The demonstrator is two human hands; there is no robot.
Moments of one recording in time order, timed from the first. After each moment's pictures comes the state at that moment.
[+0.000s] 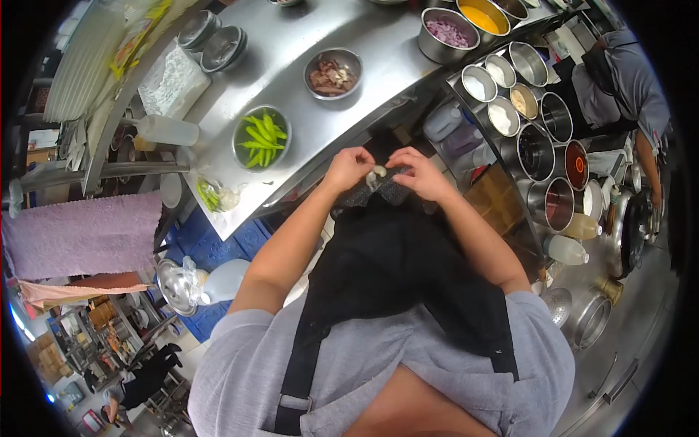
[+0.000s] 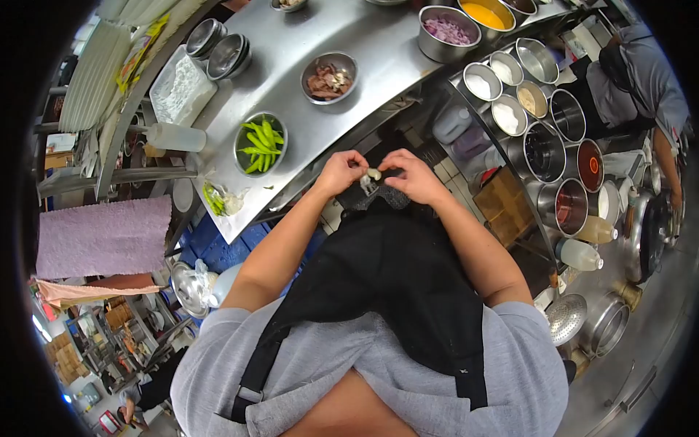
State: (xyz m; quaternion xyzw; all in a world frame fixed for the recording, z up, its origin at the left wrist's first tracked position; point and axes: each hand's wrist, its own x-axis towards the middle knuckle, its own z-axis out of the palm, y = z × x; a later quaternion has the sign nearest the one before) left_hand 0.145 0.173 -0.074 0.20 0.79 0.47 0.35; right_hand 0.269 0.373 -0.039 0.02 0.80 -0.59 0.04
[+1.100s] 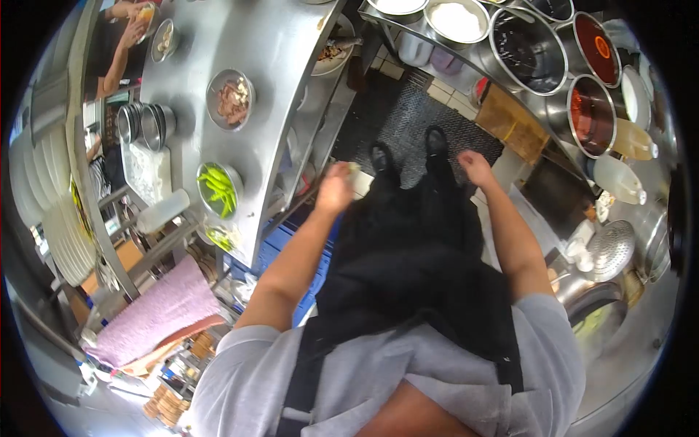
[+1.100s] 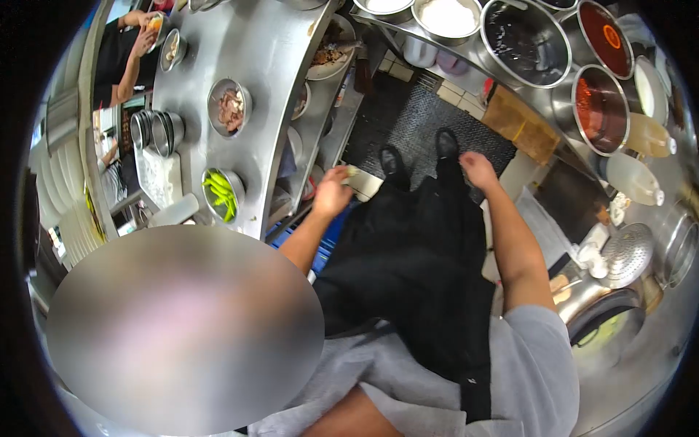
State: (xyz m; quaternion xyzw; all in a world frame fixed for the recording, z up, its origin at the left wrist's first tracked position) left_hand 0.212 0.180 -0.192 0.40 0.85 0.11 0.31; right_hand 0.511 0.479 -0.319 0.41 0.72 -0.54 0.12
